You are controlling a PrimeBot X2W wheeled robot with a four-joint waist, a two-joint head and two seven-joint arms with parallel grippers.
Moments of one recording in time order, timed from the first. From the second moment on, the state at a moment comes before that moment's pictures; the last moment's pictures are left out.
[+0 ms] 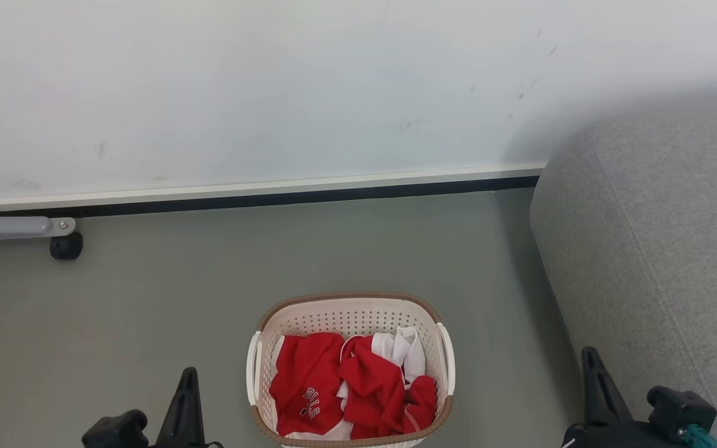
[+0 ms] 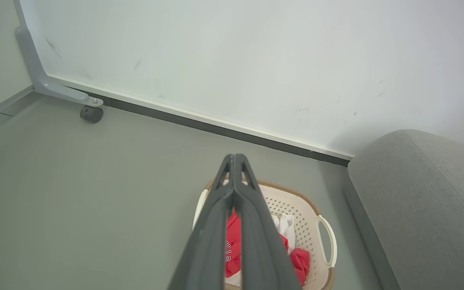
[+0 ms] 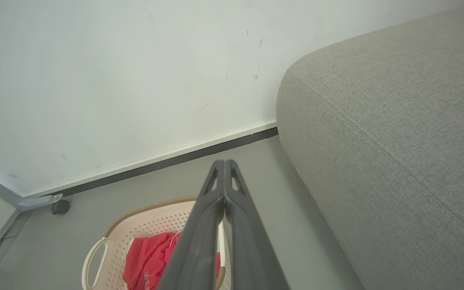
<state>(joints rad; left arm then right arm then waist) 0.01 0.05 -0.13 0.28 -0.48 0.07 -0.19 -0.02 -0.06 0.15 0.24 0.37 -0.08 -0.18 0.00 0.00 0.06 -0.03</state>
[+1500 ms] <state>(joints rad) -0.04 0.05 -0.01 0.29 -1.11 -0.04 -0.01 -0.05 -0.05 -0.01 0.27 1.06 0.03 -0.01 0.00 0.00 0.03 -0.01</state>
